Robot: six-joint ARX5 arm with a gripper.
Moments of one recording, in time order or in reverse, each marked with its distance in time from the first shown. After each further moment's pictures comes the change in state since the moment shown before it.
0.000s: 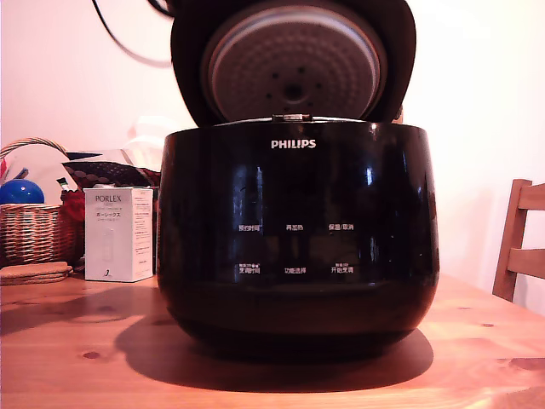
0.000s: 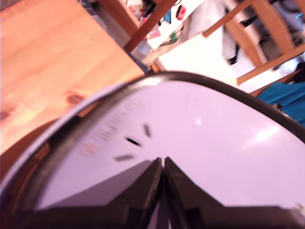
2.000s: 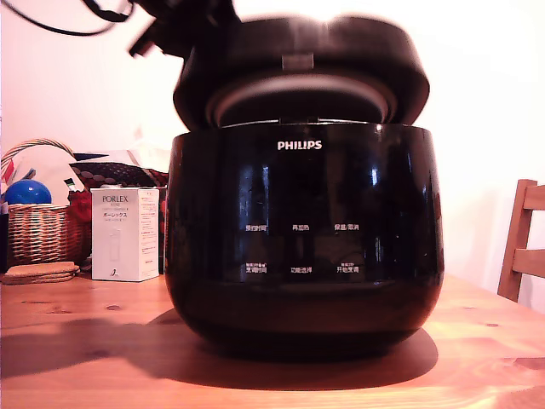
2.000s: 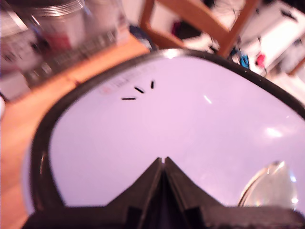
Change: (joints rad) arm -0.150 -0.716 -1.183 0.992 -0.473 -0.205
